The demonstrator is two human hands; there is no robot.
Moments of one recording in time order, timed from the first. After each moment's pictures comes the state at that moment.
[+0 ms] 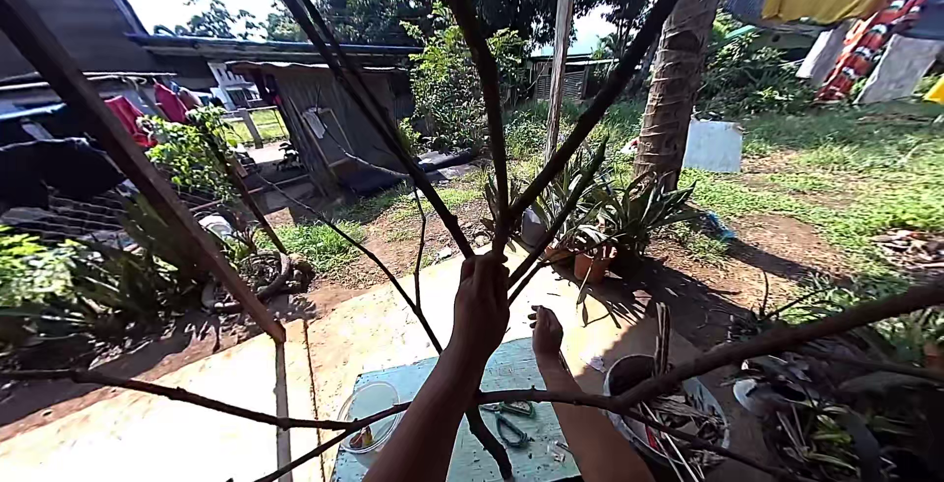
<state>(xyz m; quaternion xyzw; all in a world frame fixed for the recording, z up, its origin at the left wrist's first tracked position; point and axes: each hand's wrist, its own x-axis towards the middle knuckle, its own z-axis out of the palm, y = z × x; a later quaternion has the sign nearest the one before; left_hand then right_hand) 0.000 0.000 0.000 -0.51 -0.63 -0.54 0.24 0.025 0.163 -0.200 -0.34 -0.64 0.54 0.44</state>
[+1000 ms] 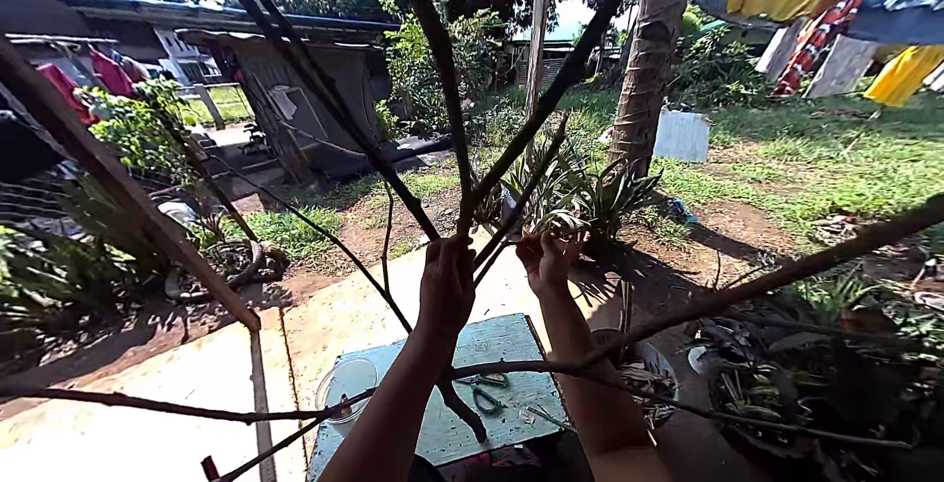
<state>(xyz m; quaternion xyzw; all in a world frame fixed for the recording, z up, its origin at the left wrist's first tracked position) 0.020 -0.019 -0.001 -0.49 -0.65 -0.52 0.26 0.072 0.178 -0.053 -0.15 -0.33 0.80 0.47</state>
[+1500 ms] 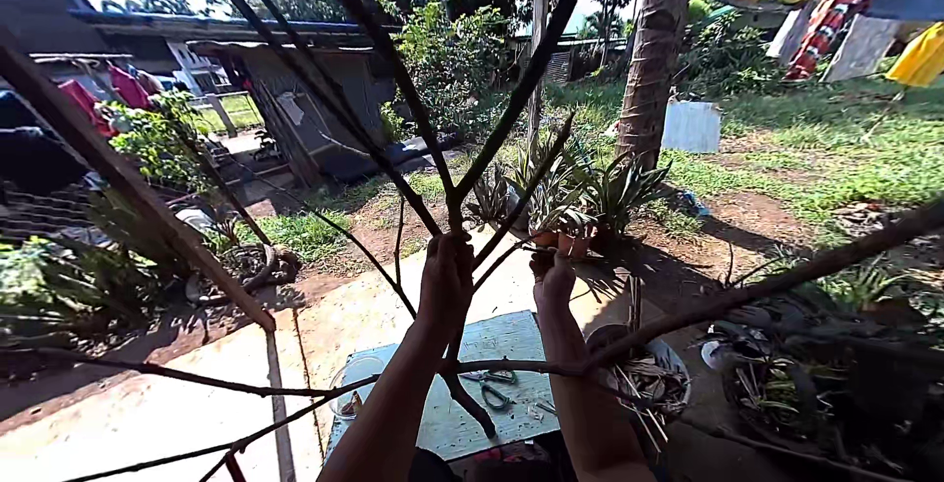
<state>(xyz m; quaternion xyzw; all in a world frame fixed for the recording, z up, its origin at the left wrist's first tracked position) 0.016 -0.021 0.004 -0.51 -0.65 -0.52 0.22 0.077 0.161 -0.070 -0.21 -0.26 0.75 0.56</state>
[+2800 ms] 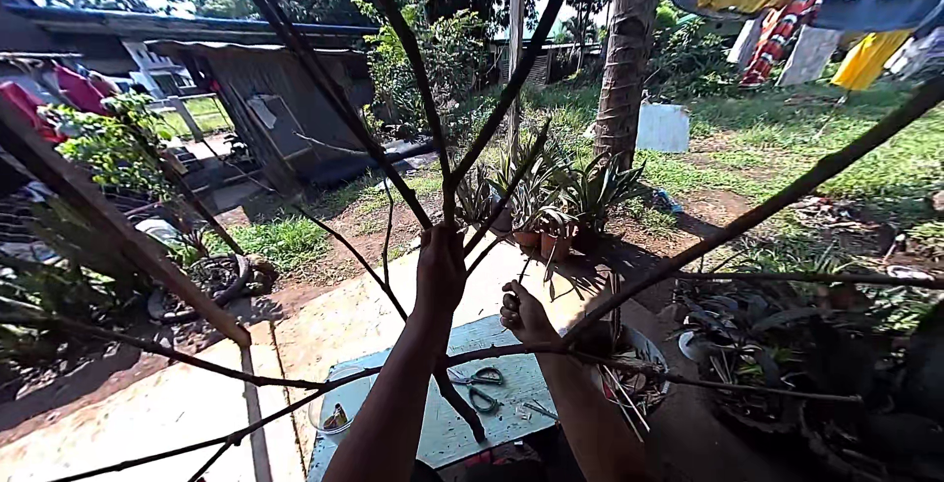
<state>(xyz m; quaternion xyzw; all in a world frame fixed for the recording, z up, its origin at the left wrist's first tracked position) 0.013 0.009 0.006 -0.47 -0.69 -0.51 0.22 0.107 0.147 -0.138 -0.19 -0.38 0.88 0.23</state>
